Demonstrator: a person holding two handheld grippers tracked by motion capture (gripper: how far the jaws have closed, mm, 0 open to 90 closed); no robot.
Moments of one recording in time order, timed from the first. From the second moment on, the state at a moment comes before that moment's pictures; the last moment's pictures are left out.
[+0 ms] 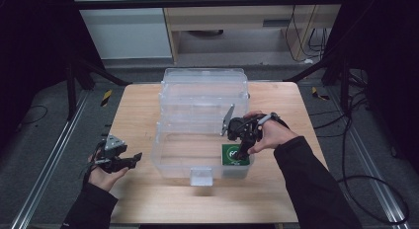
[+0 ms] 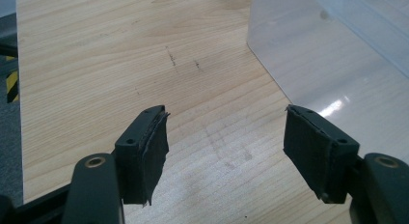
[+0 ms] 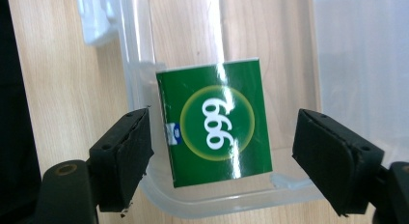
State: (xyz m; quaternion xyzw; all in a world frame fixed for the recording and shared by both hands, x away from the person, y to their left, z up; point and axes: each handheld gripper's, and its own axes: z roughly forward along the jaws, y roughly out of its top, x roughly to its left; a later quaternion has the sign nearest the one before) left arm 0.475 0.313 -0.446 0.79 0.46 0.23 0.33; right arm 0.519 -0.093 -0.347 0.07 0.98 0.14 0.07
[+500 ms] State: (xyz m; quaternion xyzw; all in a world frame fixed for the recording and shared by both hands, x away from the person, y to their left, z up) left arm 0.475 0.314 -0.445 0.79 0.46 0.23 0.34; right arm 0.500 -0.083 -0.346 0.08 0.98 0.19 0.07
